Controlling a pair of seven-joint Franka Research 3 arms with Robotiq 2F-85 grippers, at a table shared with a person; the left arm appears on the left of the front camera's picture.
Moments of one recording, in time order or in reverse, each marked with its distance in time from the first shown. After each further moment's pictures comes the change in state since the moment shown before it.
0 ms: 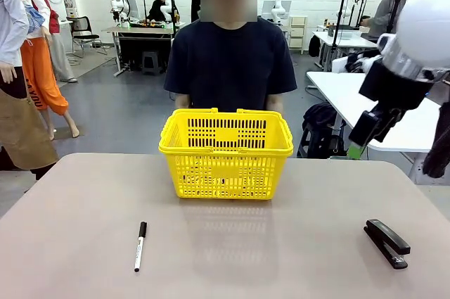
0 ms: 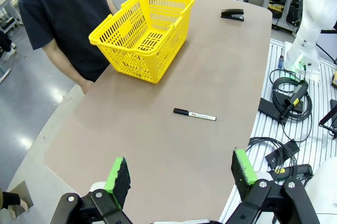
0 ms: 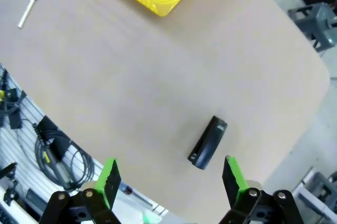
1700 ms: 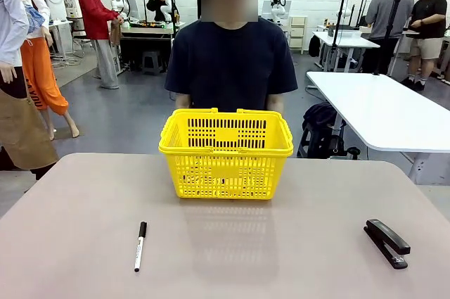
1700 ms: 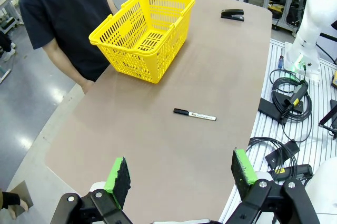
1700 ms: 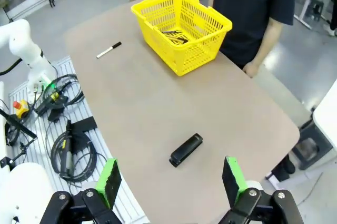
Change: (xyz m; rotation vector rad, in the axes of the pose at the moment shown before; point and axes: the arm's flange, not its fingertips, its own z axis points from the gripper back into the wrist) left arm 0.000 0.000 0.000 0.001 0.000 0.000; right arm -0.274 -0.159 0.144 0.235 -0.658 0.211
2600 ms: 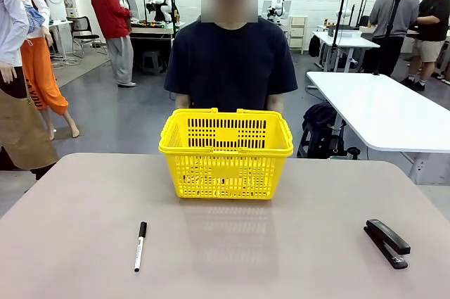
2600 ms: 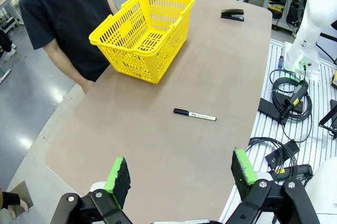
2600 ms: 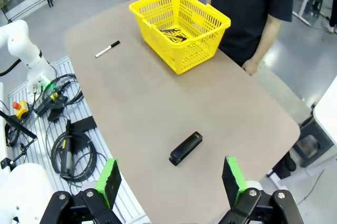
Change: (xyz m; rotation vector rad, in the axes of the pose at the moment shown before) left arm 0.000 0.000 0.000 0.000 0.000 0.000; right arm -0.002 -0.003 -0.002 0.000 0.006 -0.015
